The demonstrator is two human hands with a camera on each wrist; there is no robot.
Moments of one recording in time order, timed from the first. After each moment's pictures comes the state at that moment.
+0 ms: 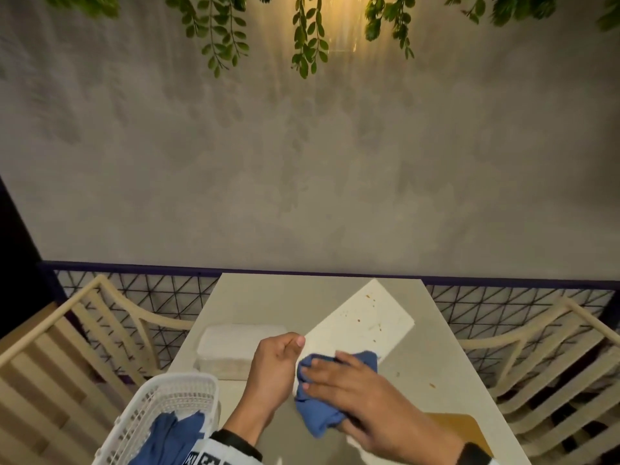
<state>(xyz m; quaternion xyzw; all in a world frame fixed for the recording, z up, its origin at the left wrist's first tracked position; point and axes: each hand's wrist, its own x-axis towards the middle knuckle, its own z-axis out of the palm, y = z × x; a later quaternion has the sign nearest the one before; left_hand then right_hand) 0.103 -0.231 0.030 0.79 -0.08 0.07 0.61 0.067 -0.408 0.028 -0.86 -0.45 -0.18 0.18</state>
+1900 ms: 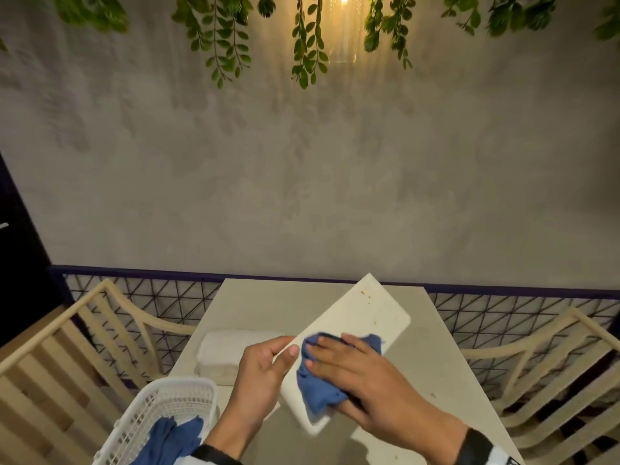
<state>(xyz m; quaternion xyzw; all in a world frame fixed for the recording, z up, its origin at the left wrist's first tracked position) 0.089 -0.227 0.037 0.66 -0.15 0.04 0.73 0.076 -0.418 0.055 -0.87 -0.41 -0.20 0.17</state>
